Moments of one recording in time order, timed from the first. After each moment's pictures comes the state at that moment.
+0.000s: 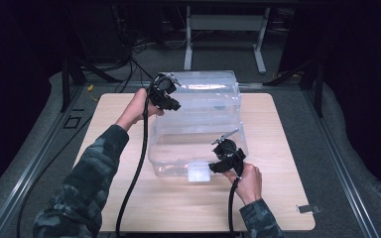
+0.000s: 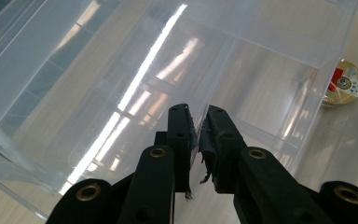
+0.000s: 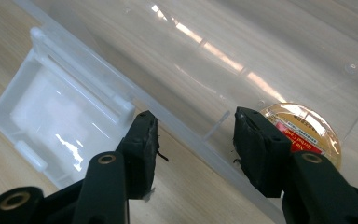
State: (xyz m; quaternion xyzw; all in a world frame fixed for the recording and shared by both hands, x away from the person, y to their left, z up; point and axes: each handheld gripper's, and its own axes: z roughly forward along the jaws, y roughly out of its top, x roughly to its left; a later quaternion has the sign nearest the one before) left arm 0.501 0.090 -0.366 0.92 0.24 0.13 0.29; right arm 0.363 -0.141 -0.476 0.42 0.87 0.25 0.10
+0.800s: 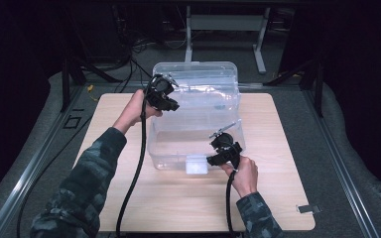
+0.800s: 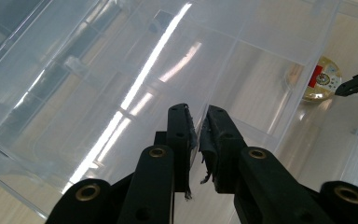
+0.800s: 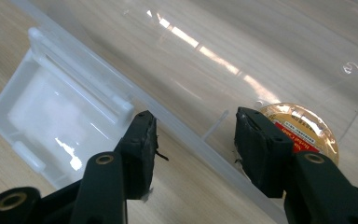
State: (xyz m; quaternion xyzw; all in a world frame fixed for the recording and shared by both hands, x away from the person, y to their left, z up) left arm 0.492 0.097 -0.364 0.91 0.24 0.14 0.29; right arm 0.384 -0.136 -0.477 0.43 0.86 0.25 0.11
